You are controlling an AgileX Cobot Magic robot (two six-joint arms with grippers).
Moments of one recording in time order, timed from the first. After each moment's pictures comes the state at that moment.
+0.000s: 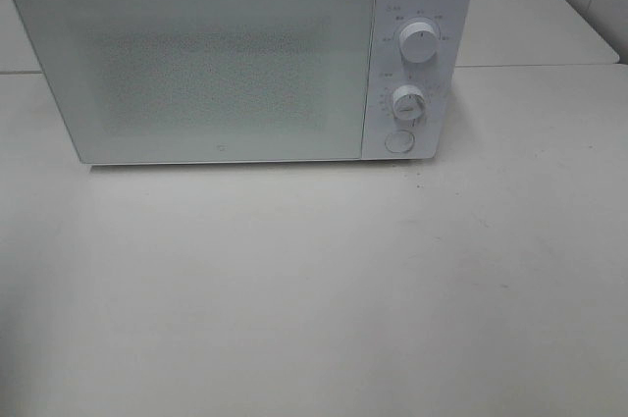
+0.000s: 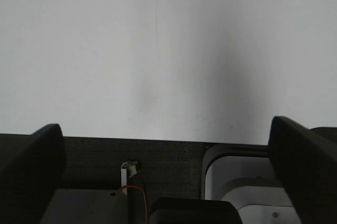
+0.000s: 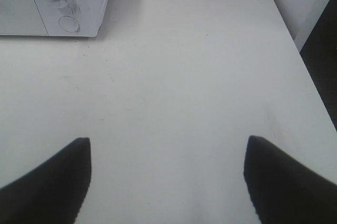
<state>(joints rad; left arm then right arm) 0.04 0.80 -0.66 0.05 1.13 0.02 0.06 0.00 -0.50 -0.10 1.05 0.06</state>
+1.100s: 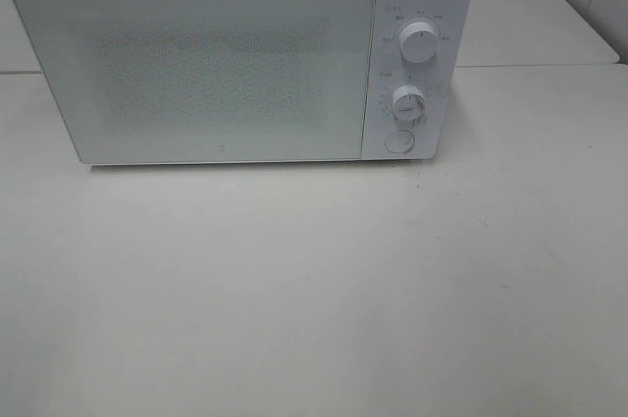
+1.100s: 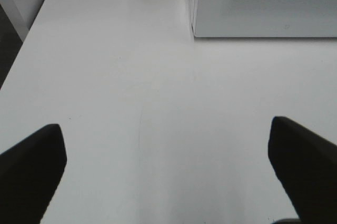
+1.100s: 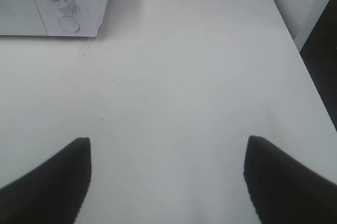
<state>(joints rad) 0.04 0.00 -0.50 -0.05 1.04 0.04 0.06 0.00 -0.50 -0.10 1.05 0.06</state>
